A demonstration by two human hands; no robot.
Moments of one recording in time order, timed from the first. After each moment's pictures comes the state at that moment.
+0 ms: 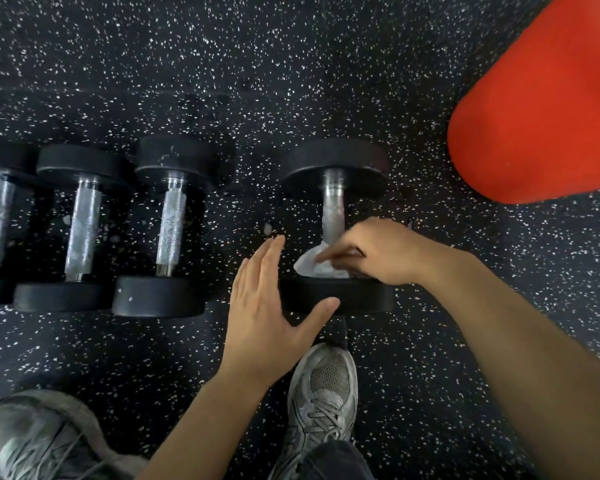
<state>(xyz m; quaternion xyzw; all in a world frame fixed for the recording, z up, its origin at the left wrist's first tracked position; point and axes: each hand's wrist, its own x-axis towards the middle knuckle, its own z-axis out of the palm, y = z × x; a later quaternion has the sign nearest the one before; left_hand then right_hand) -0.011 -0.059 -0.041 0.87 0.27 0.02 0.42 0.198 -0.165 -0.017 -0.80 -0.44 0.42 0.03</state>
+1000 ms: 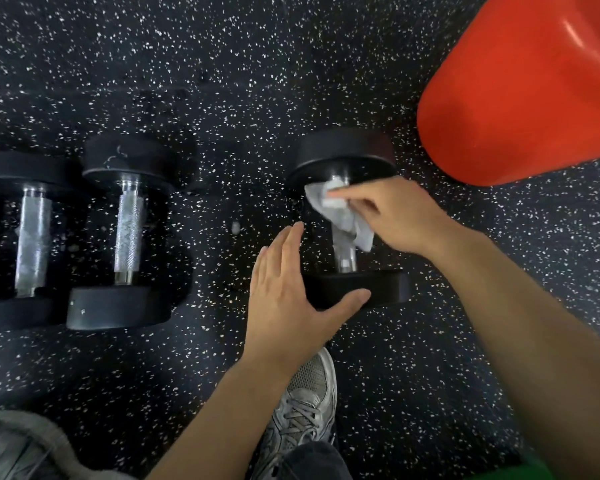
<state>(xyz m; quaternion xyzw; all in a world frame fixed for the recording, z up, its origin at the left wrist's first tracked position) 0.039 -0.106 -0.035 0.86 0.24 -0.03 0.44 0.241 -0.209 -0.018 -0.88 -0.38 0.27 0.11</state>
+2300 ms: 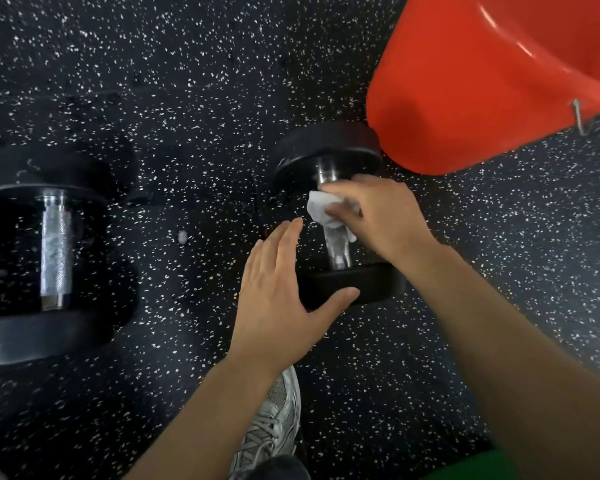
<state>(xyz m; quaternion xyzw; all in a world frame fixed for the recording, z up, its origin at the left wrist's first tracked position) 0.073 -0.146 -0.036 0.88 0.17 -0.04 0.44 0.252 -0.270 -0.038 -0.92 -0.34 0.14 0.15</state>
